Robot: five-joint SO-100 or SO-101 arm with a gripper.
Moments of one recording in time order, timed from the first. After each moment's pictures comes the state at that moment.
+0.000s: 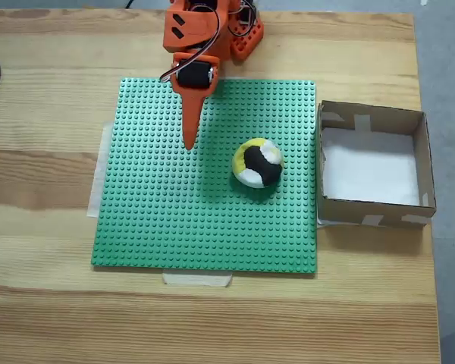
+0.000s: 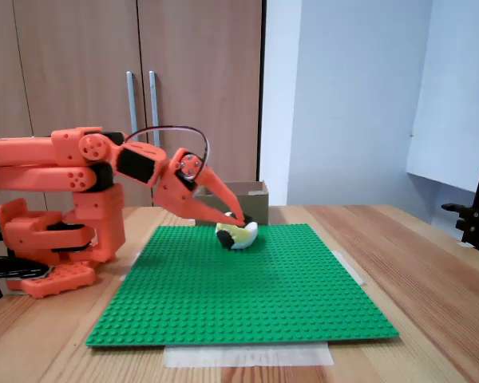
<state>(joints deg) 0.9 182.7 181.5 25.4 -8.6</state>
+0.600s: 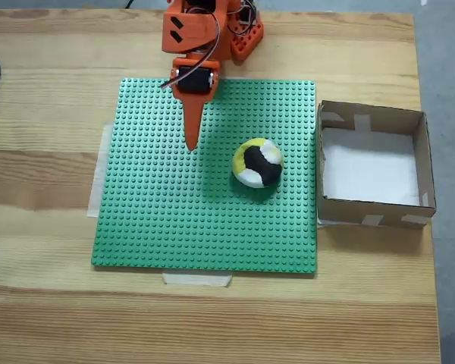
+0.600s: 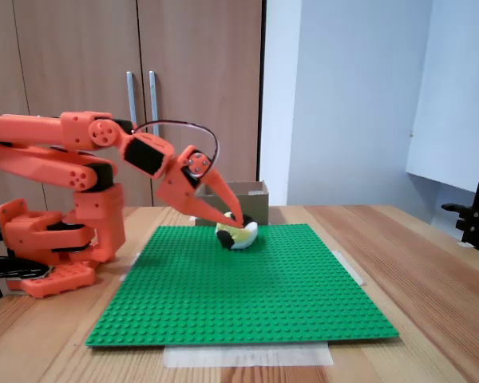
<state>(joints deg) 0.1 167.8 164.9 27.7 -7.6</state>
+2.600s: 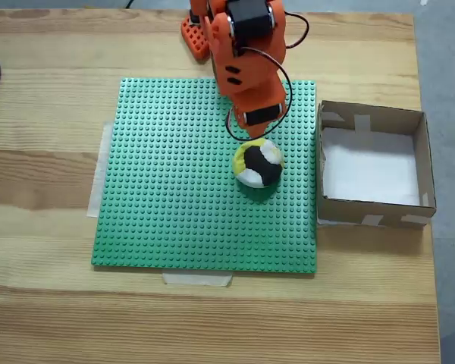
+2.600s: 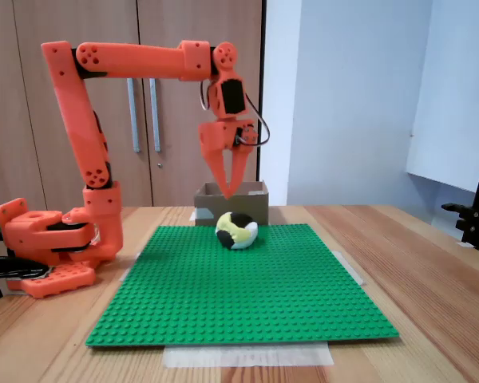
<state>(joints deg) -20.8 102.7 92.4 82.3 -3.1</state>
